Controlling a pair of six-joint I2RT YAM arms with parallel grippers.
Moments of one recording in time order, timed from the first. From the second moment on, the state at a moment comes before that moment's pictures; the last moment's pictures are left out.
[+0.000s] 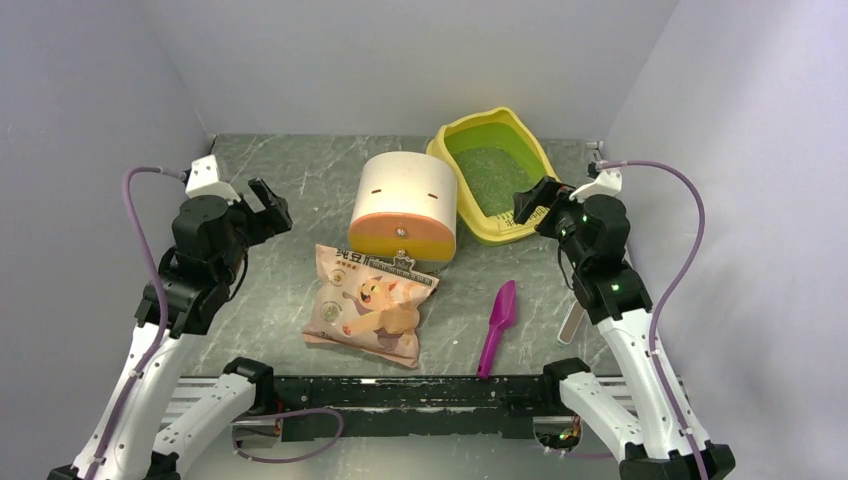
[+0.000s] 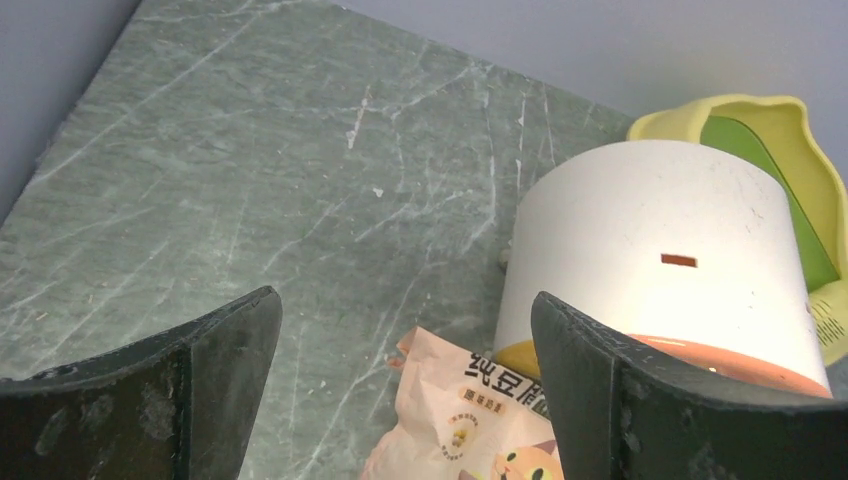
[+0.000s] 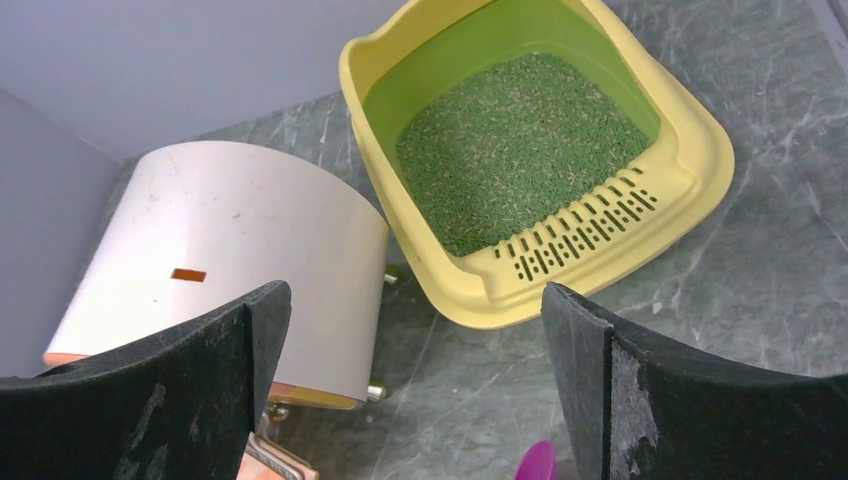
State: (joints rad) left arm -0.32 0.76 1.05 -0.59 -0.36 -0.44; right arm 0.23 0.82 0.93 -0.34 0.10 0.40
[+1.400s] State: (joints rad) left arm -0.32 0.74 0.95 -0.66 -0.05 -0.31; right arm 0.33 1.29 0.72 0.28 -0.60 0.85
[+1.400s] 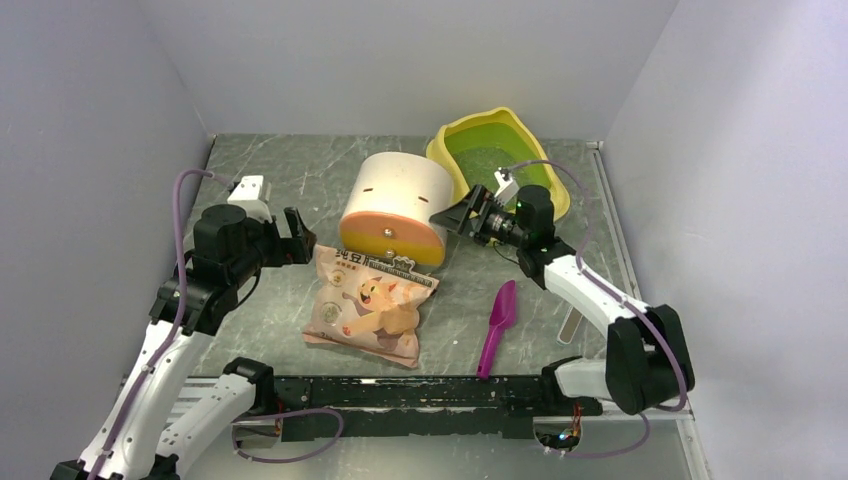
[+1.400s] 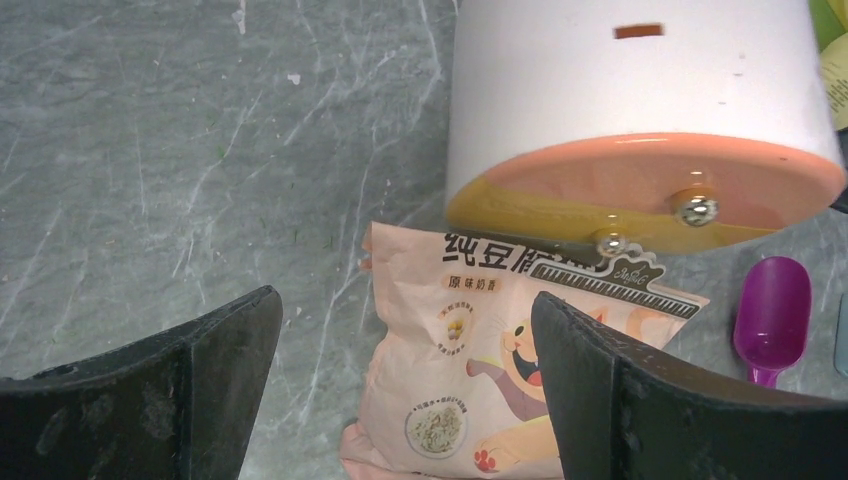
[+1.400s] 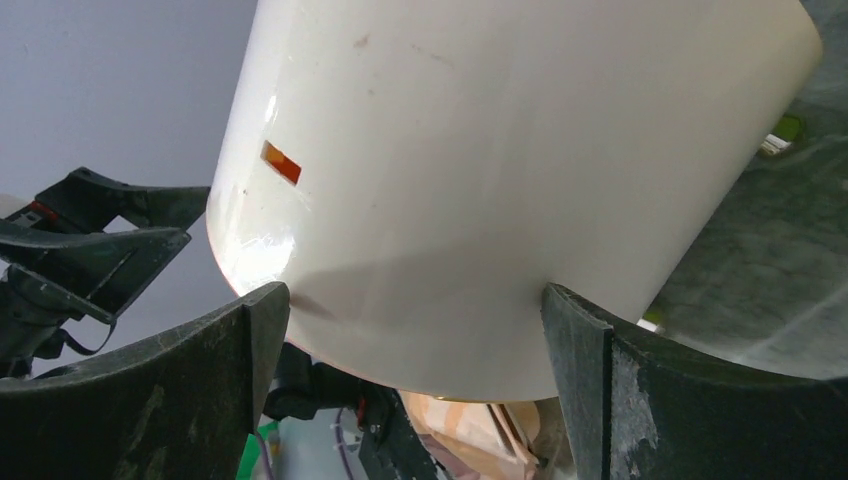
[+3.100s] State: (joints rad) left arm -0.37 1.02 0.91 -0.46 0.02 -0.37; right arm 0.57 1.01 0.97 -0.12 0.14 0.59
